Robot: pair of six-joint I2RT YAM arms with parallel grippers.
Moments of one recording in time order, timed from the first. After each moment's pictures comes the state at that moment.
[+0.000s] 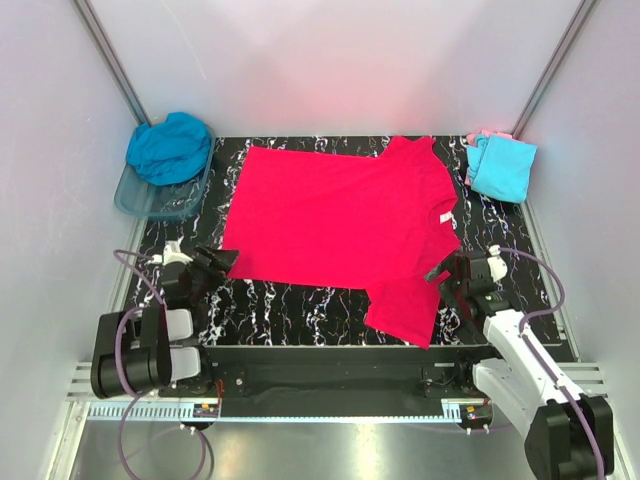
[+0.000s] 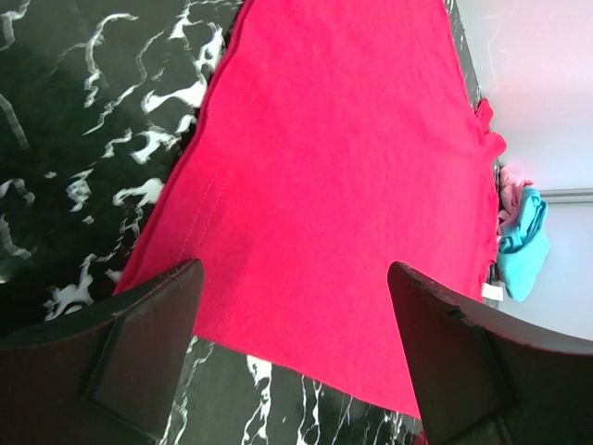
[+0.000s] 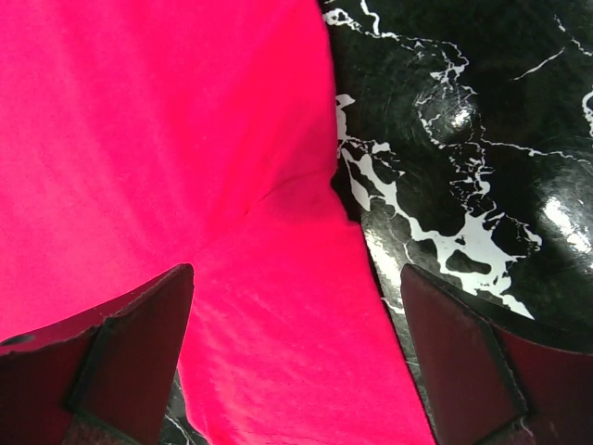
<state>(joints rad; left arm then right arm) 0.17 1.30 0.09 0.81 0.35 -0.91 0.17 0.81 0.40 -0.47 0.17 0.97</state>
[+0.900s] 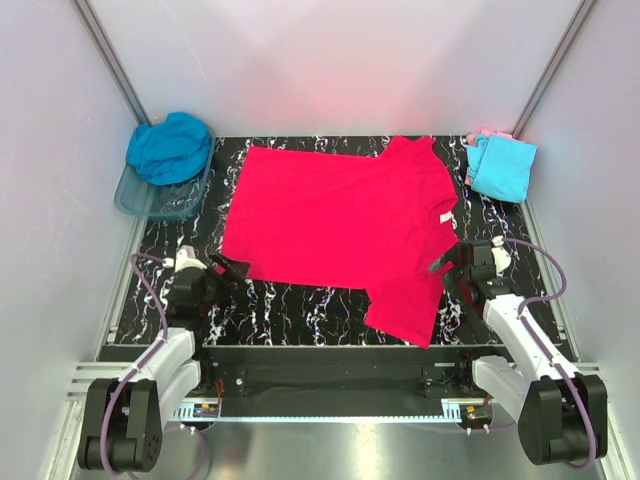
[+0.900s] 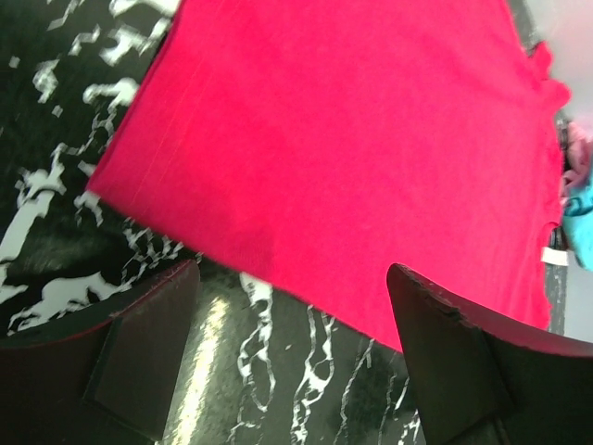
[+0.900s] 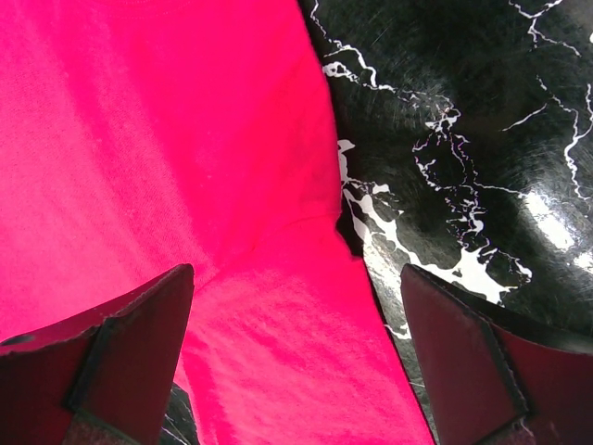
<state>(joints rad) -0.04 0.85 0.08 0.31 0.13 -0.84 0.10 0.94 0.48 -0.45 0.16 0.92</state>
